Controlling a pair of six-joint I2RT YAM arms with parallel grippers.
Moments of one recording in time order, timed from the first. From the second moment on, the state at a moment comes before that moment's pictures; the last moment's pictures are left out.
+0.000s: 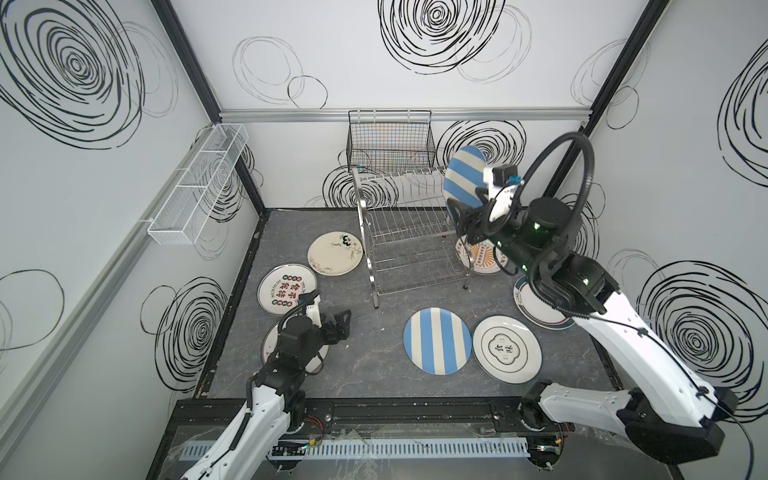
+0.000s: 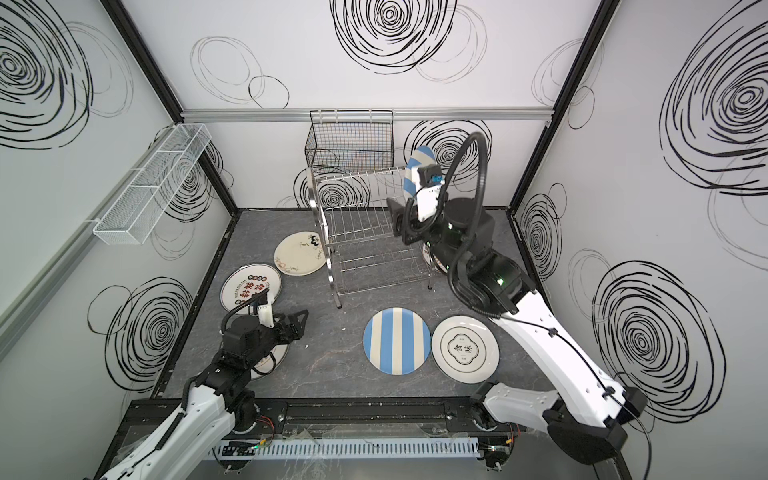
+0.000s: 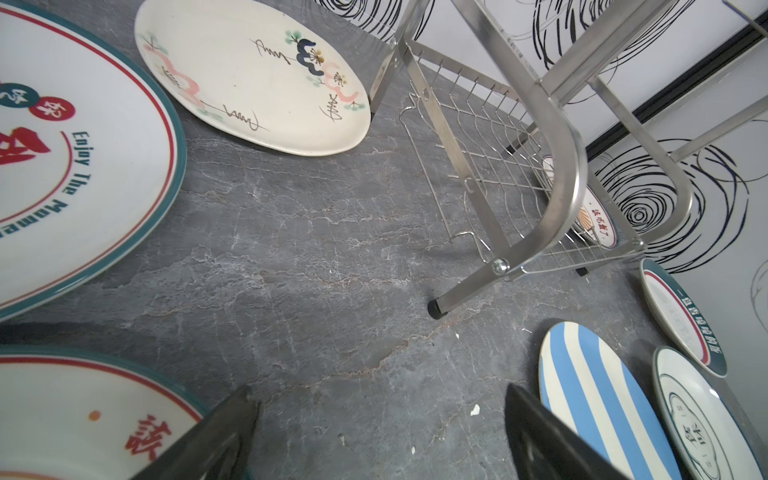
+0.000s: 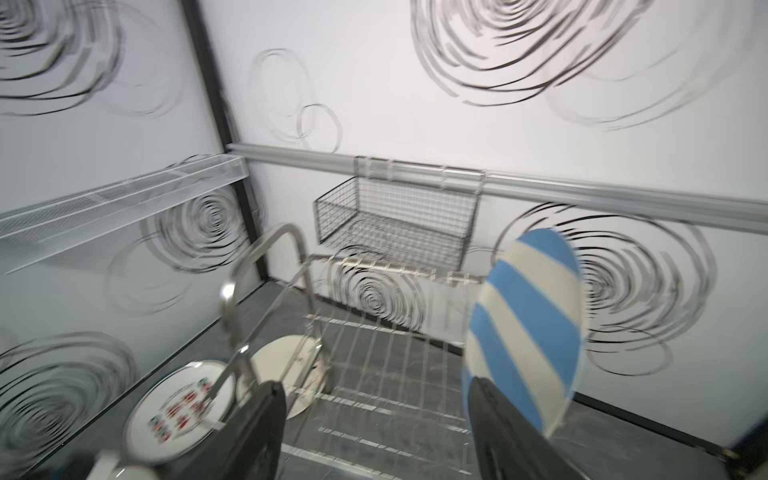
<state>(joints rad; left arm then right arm) -0.26 0.56 0.12 -0.03 0.12 -0.50 0.75 1.11 1.44 -0.38 0.14 0.06</state>
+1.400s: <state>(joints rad) -0.26 0.58 0.12 -0.03 0.12 -0.50 1.10 1.44 0.69 -0.29 -0.02 0.47</state>
